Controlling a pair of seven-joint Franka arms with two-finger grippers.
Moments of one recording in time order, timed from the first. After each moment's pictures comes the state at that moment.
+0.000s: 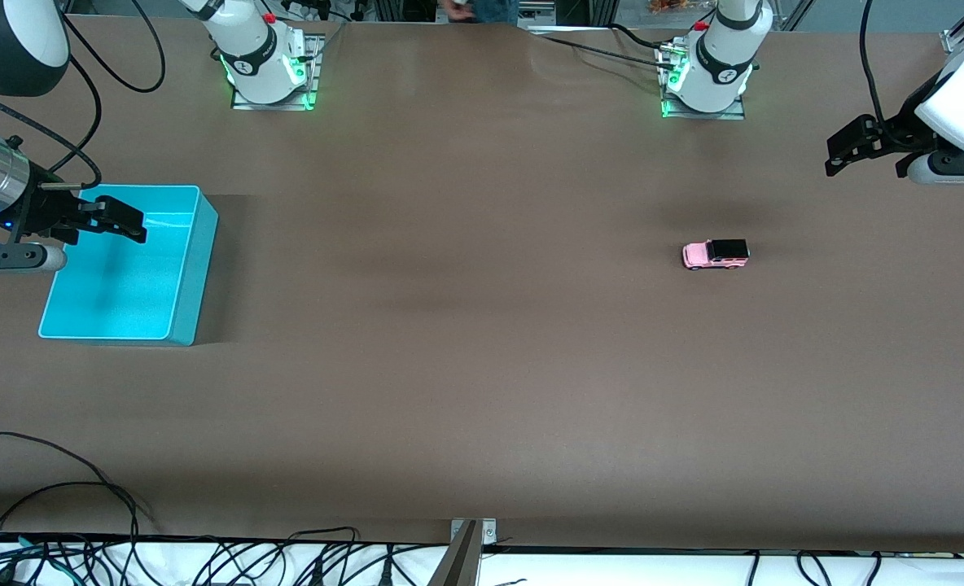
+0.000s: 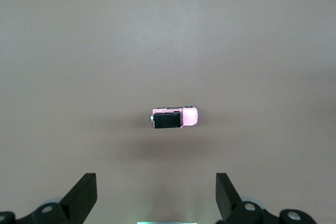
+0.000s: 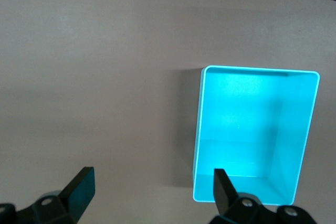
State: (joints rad) left arm 0.04 -0.13 -0.07 -1.76 -0.01 1.55 -0.03; right arm -0.01 0.14 0.07 -1.56 -0.01 1.63 0.01
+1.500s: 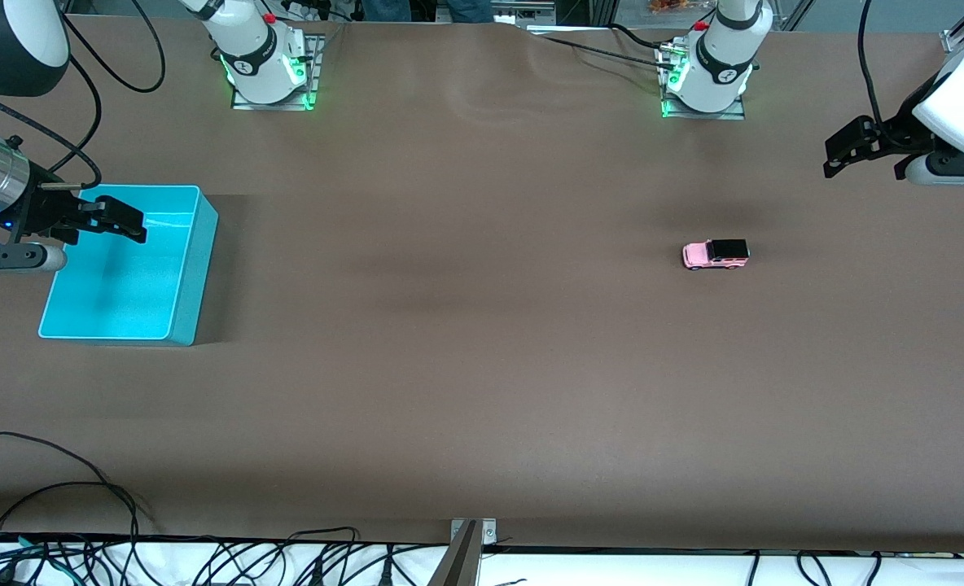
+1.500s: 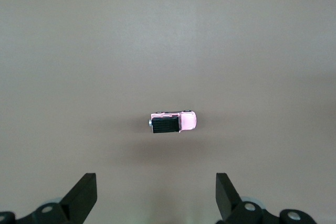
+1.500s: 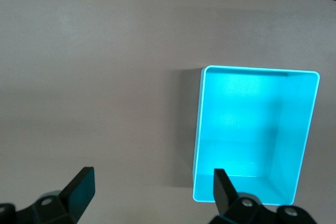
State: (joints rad) left arm 0.03 -0.12 -0.07 -1.75 -0.01 1.57 -0.03; right arm -0.01 0.14 0.07 -1.56 -0.01 1.63 0.01
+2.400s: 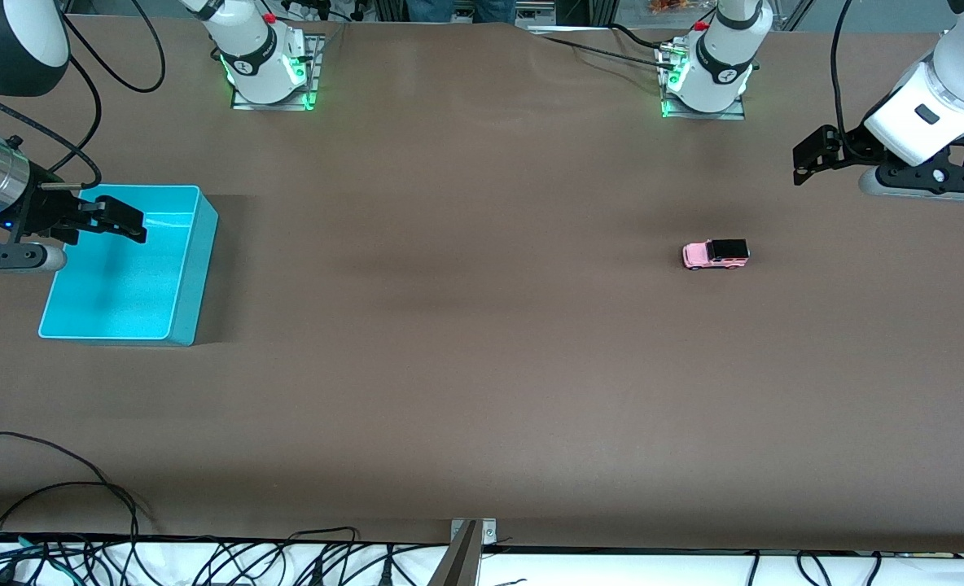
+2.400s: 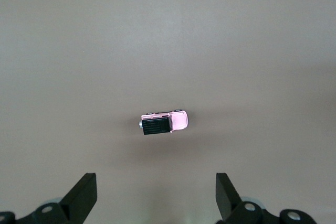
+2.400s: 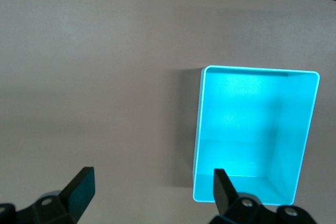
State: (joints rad) left arm 0.03 -0.10 -0.12 -1.75 -0.01 1.58 -0.03; right arm -0.01 0.14 0.07 -1.56 -0.01 1.63 0.01
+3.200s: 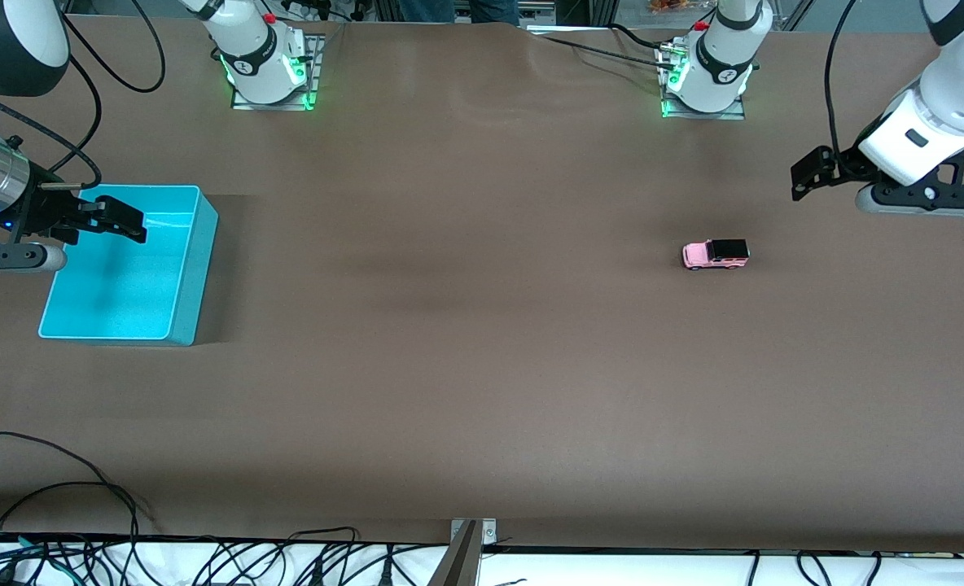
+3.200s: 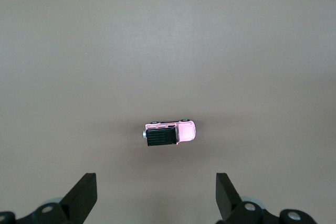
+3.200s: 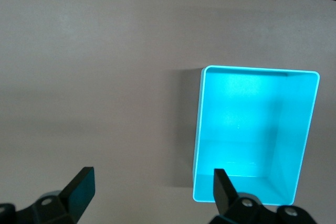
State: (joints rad) left arm 0.06 -0.13 -0.12 -1.92 -0.01 1.74 -0.03; right arm -0.01 0.14 0.07 -1.56 -0.01 1.63 0.01
